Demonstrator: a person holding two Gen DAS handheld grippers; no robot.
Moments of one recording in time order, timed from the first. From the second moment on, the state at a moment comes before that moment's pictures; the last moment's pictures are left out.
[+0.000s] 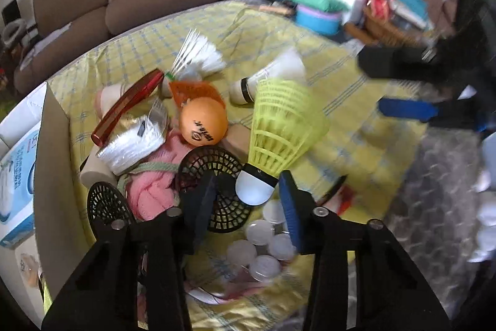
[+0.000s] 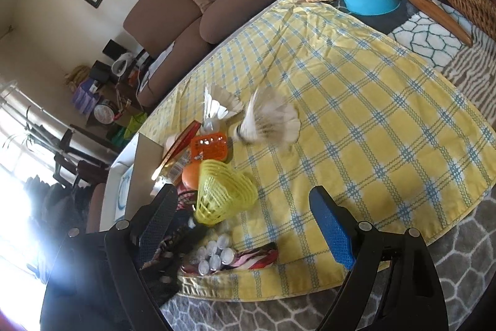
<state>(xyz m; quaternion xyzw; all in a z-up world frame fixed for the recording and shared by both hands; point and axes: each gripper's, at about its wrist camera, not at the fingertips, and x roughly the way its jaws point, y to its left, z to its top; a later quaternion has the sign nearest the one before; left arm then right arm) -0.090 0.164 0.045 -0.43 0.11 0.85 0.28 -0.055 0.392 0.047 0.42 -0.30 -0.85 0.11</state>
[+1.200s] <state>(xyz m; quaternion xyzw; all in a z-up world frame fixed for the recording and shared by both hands) -0.026 0.045 0.082 -0.46 -0.02 0.83 0.31 -0.042 0.262 0.001 0.48 0.03 -0.86 0.18</state>
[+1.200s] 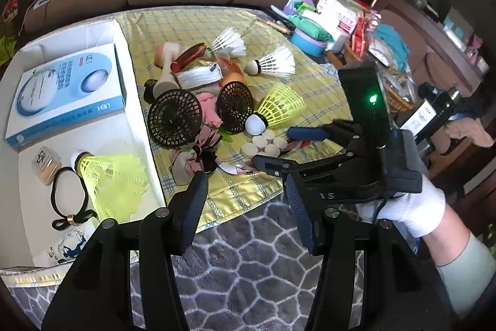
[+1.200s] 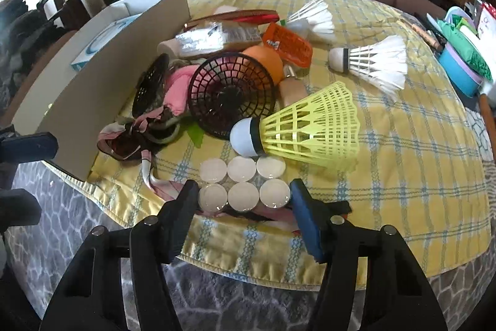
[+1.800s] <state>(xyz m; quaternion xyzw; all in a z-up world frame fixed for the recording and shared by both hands) -0.063 0.150 0.084 -0.39 0.14 0.84 0.35 -0.023 0.395 0.074 0.37 -0.25 -0.87 0.18</state>
